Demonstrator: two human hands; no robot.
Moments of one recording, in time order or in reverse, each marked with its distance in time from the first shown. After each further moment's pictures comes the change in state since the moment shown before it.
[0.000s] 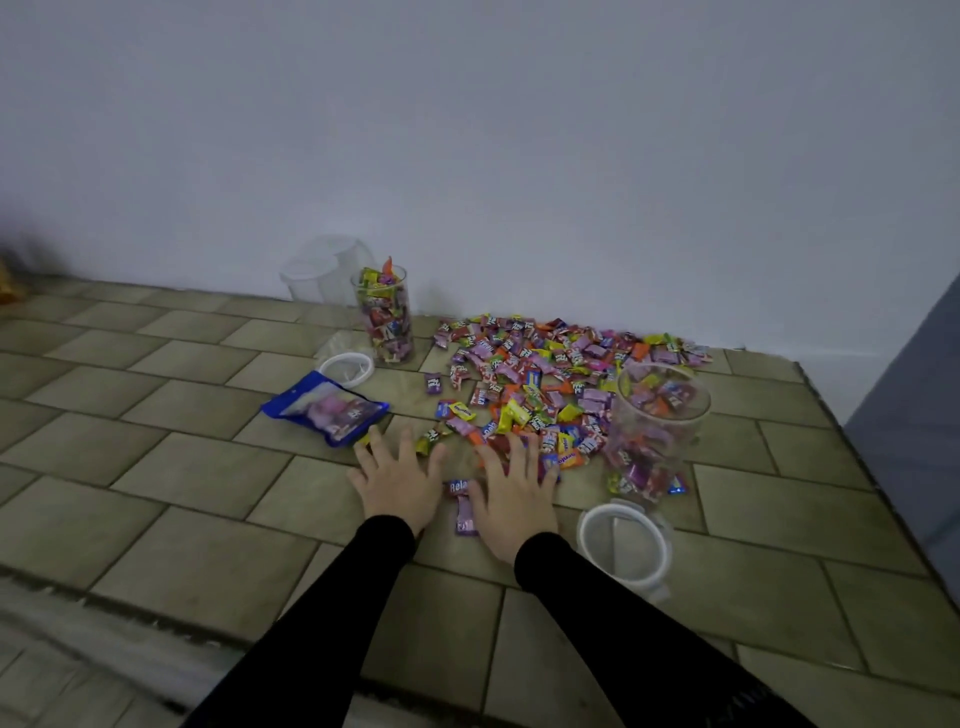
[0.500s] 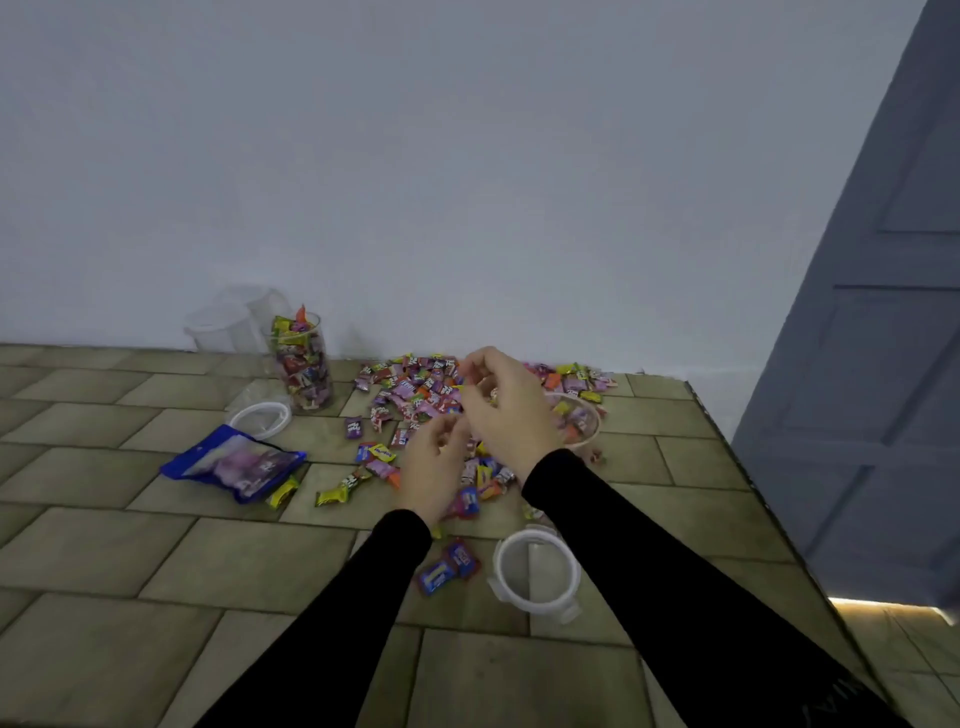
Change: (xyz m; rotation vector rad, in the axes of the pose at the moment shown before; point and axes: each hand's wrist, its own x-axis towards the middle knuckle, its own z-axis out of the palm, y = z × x) left_hand -0.019 0.122 -0.004 -0.932 -0.098 0.445; right_hand 0.007 0.024 -0.170 0.657 0.458 -0.175
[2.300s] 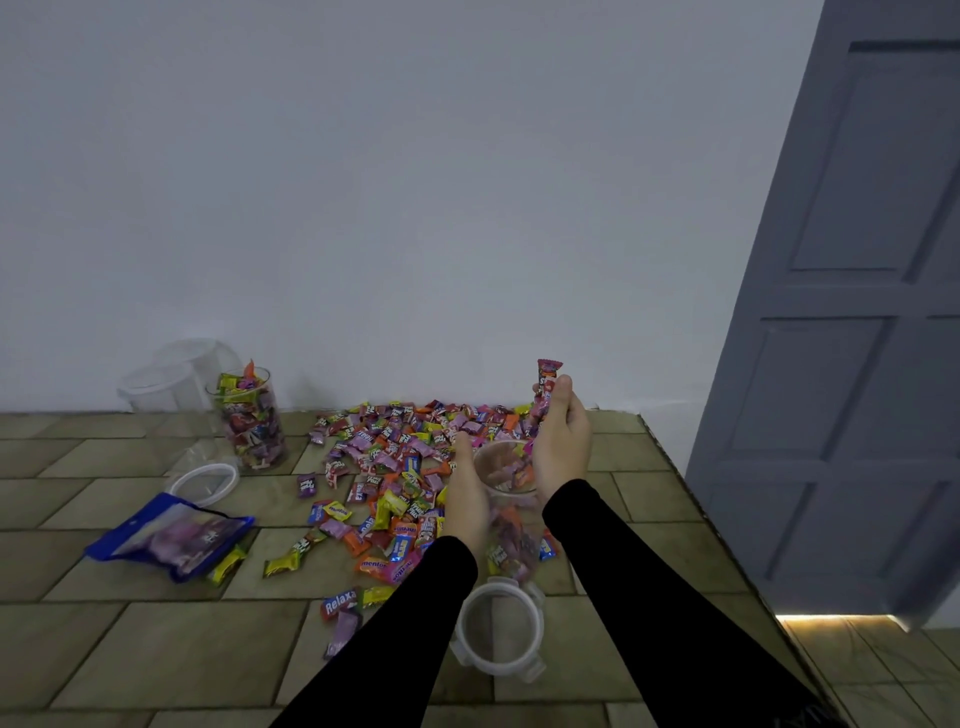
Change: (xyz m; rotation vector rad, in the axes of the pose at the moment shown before) left_hand 0.000 0.065 0.072 -0.767 -0.126 -0.349; right_hand 0.016 0.051 -0.044 0.389 0.596 0.342
